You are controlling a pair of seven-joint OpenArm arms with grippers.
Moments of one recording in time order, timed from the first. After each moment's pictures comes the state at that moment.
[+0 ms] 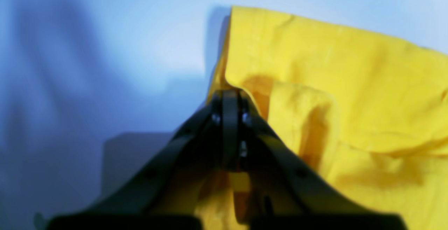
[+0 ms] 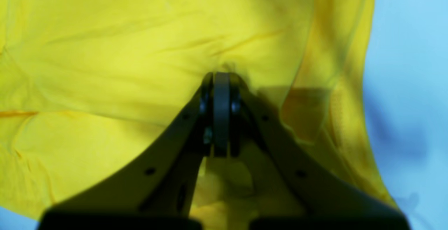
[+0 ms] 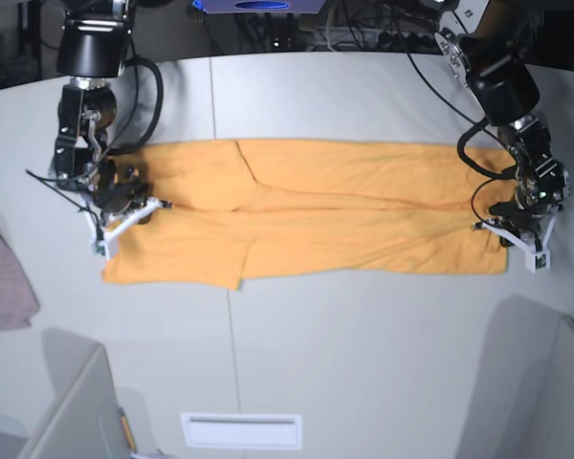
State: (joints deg) left arm -12.8 -14.8 -35.0 60.1 0.2 -24.6 35.1; right arm 1.5 9.2 10.0 81.2 20.3 5.4 -56.0
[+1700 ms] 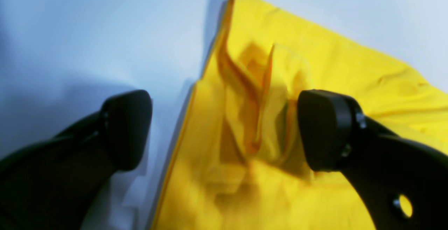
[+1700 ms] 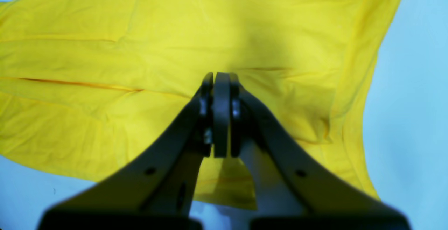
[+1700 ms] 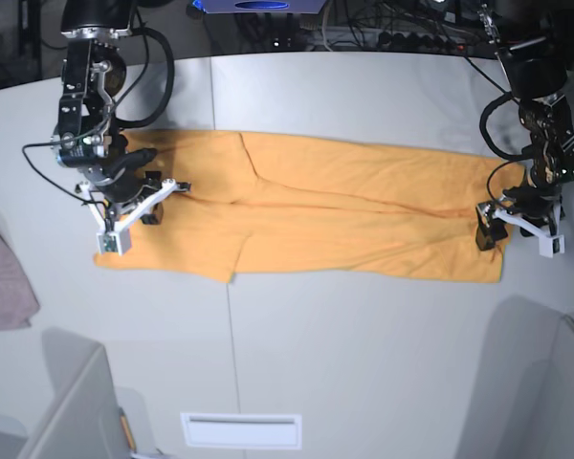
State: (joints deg) left arm -4.5 -25.1 -22.6 58.5 -31.6 -25.1 30.0; right arm -8.3 7.9 5.2 106.9 18.8 3.2 -58.2
